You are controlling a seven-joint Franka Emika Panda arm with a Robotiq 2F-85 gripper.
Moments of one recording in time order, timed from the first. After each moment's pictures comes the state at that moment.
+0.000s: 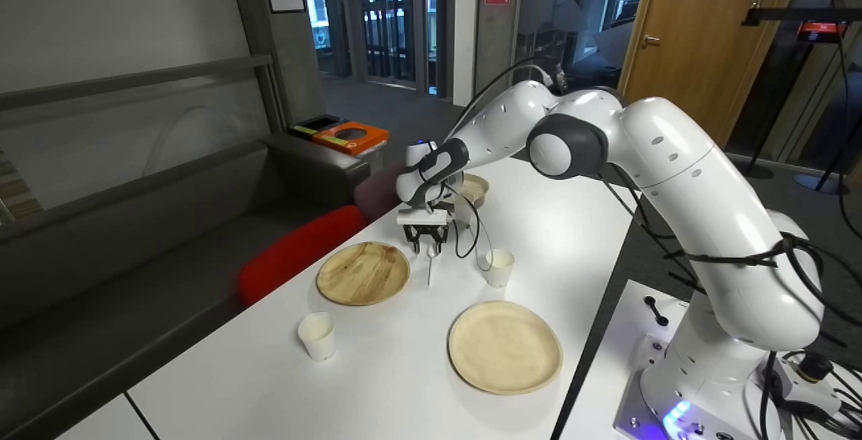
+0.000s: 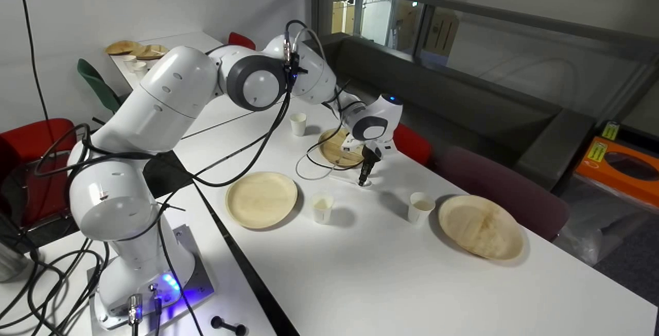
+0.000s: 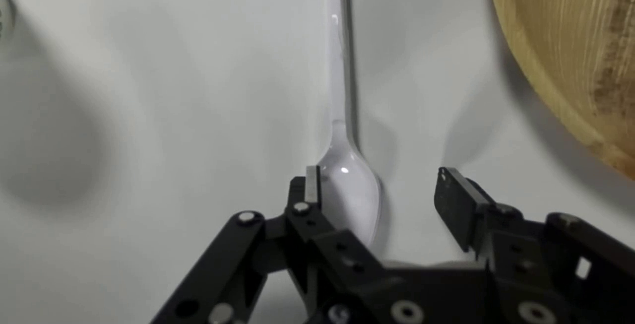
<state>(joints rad) 0.02 0.86 -0.15 -1.50 0.21 2.23 0.82</state>
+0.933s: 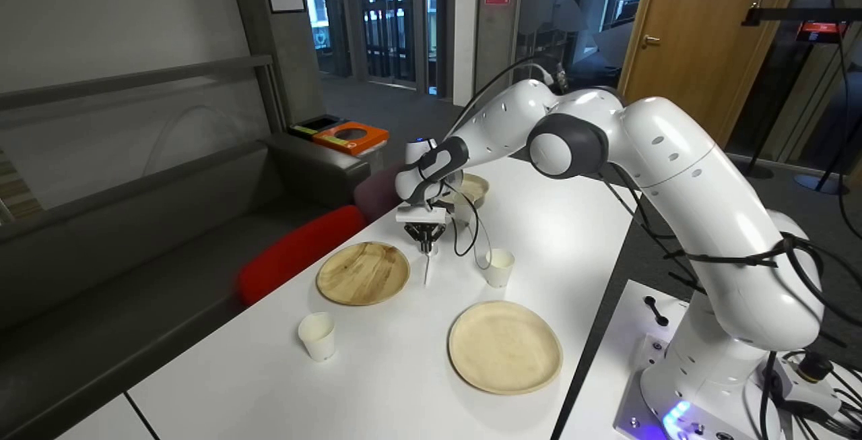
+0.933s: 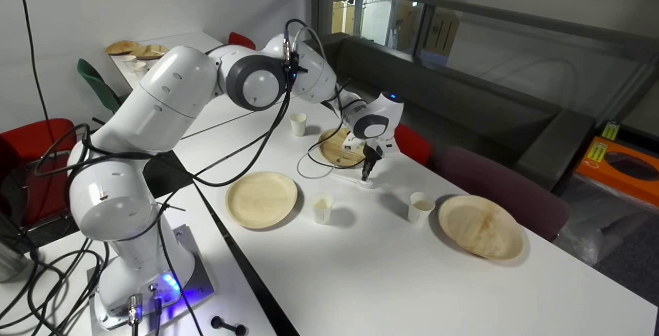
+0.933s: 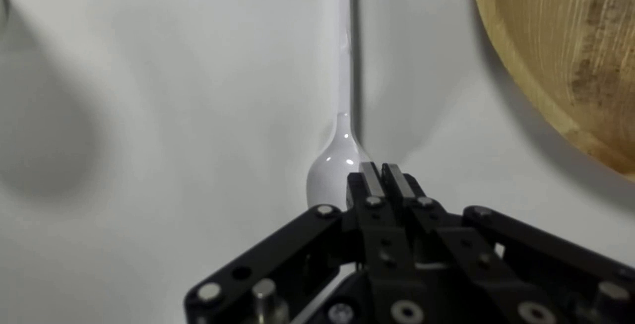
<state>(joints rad) 0.02 0.85 -0.15 -1.49 0.21 2.24 0.82</state>
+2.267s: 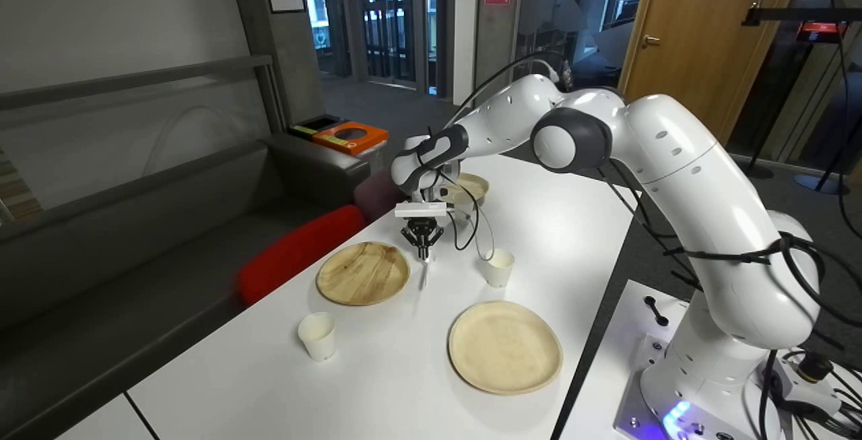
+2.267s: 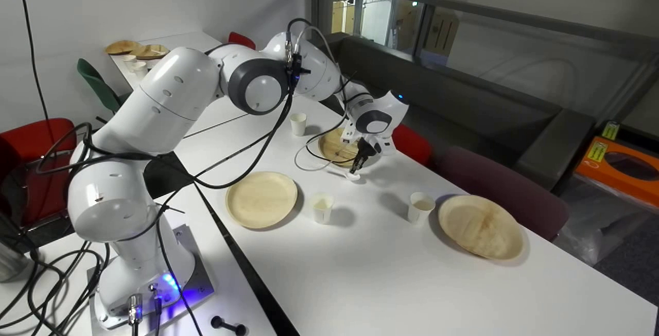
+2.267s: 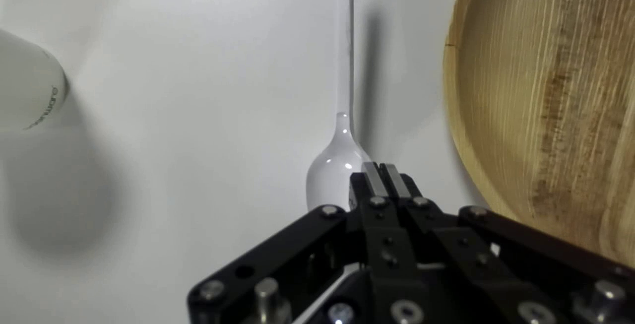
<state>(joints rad) -0.04 0.85 -0.07 -1.44 0.29 2.03 0.70</state>
